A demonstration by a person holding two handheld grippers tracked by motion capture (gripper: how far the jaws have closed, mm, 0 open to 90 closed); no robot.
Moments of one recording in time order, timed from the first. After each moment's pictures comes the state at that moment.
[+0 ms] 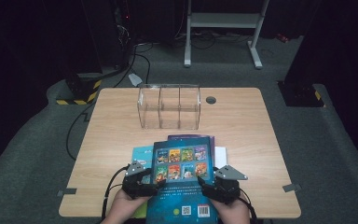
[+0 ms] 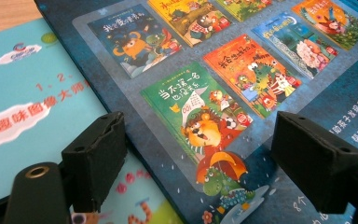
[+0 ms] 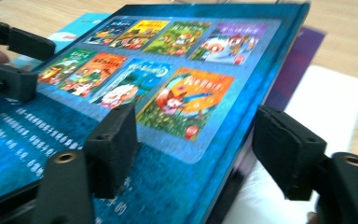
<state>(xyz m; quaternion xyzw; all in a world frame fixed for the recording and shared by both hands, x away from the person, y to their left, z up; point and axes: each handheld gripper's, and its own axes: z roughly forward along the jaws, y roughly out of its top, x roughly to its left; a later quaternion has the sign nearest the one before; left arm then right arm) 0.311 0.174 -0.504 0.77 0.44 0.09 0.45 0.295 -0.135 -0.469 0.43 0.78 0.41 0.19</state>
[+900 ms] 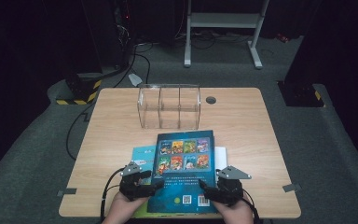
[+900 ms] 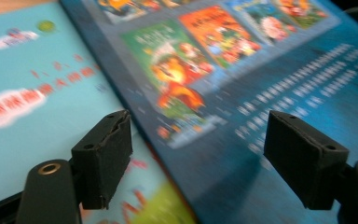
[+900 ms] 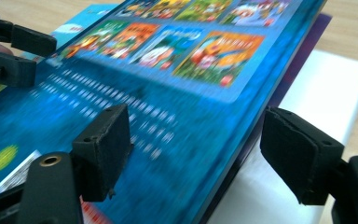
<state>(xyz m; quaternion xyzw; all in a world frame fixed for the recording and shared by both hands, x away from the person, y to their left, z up) 0.296 0.179 -0.504 0.76 0.45 0.06 0.47 0.289 -0.144 -0.467 0.44 0.79 0.40 0.16</state>
